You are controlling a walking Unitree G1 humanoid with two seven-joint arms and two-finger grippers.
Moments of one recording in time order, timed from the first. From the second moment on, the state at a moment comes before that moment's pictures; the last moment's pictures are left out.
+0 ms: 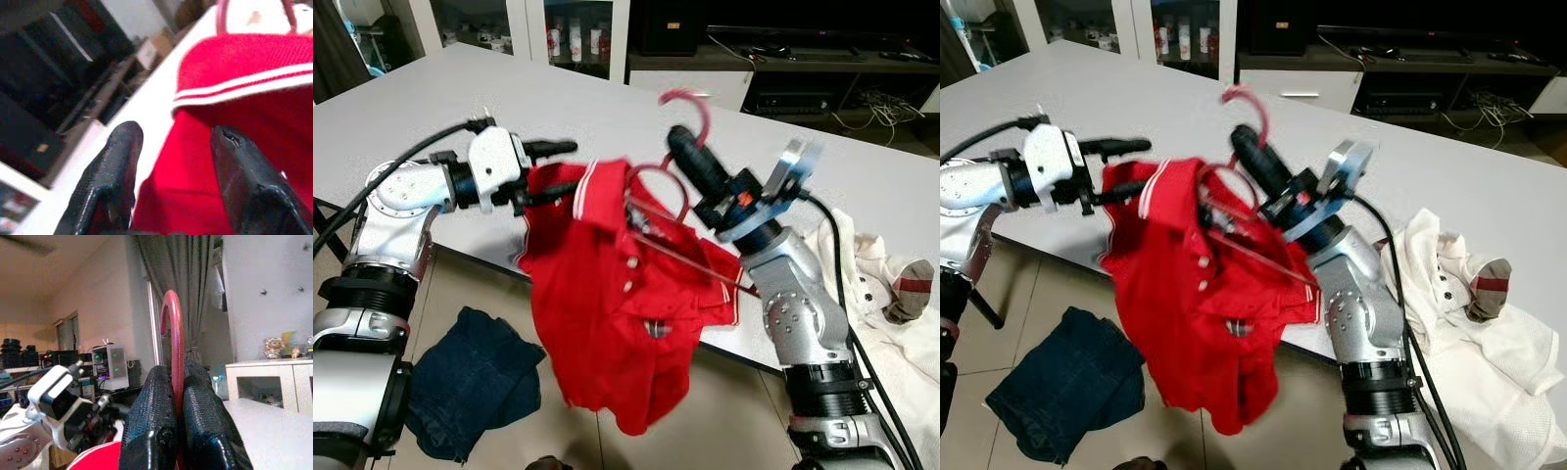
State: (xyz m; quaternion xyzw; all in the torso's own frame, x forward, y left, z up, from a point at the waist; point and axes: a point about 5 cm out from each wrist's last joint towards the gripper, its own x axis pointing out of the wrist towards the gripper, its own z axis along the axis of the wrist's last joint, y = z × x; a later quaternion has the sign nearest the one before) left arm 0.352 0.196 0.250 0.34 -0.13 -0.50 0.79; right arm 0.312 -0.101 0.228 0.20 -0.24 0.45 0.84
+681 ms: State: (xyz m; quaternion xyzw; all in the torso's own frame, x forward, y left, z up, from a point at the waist) left arm 0.346 0.193 0.241 0.32 -0.02 -0.62 0.72; right arm 0.300 -0.095 0.239 0.13 -0.25 0.49 0.82
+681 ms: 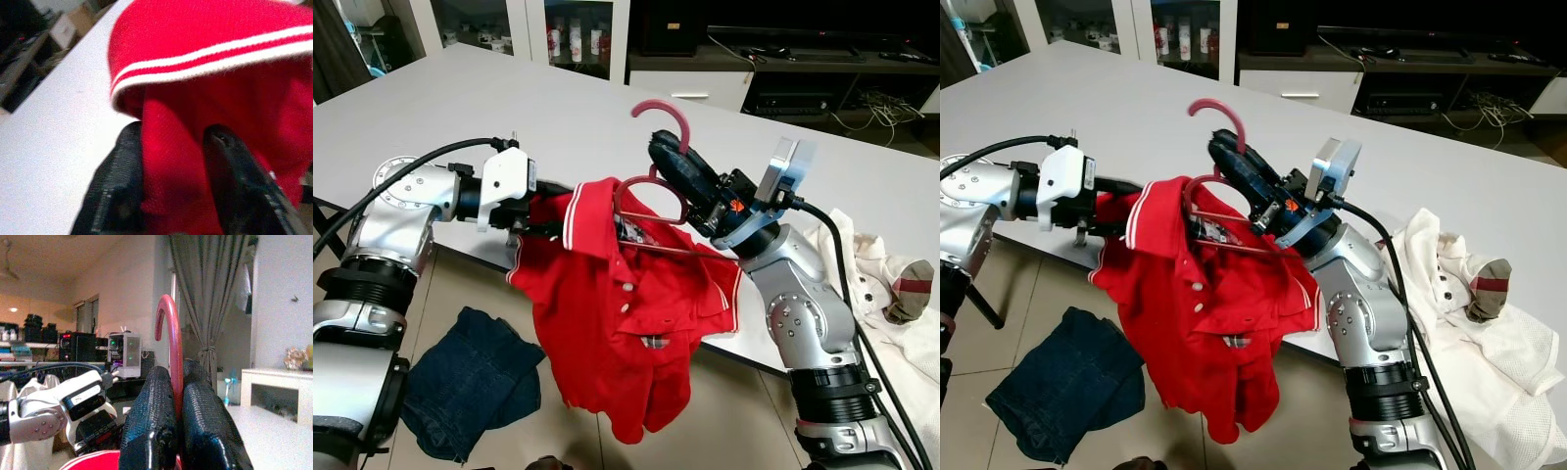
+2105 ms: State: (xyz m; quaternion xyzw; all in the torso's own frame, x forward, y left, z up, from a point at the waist) left arm 0.334 0.189 0.217 0.24 -0.03 -0.64 0.73; right arm 0.302 -0.101 0.248 0.06 -0.29 0.47 0.83
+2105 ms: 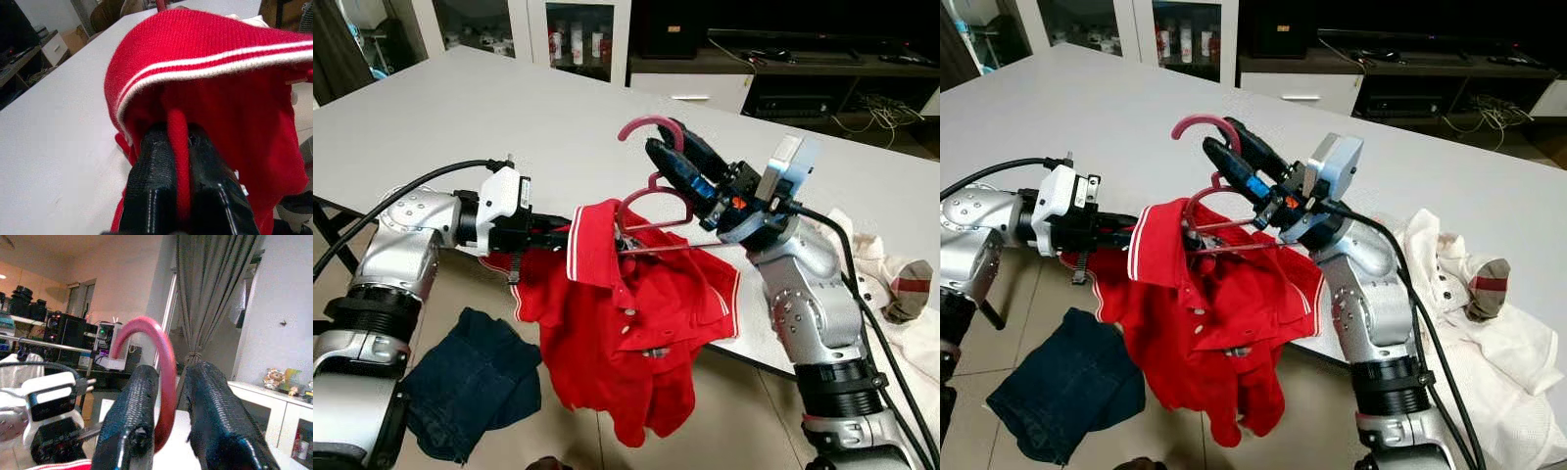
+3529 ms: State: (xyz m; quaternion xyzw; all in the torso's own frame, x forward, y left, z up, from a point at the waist) left arm 0.331 0.134 0.198 0.06 -0.17 -0.47 0.86; right arm 0.319 -0.175 0.268 0.02 -0.24 0.29 0.93
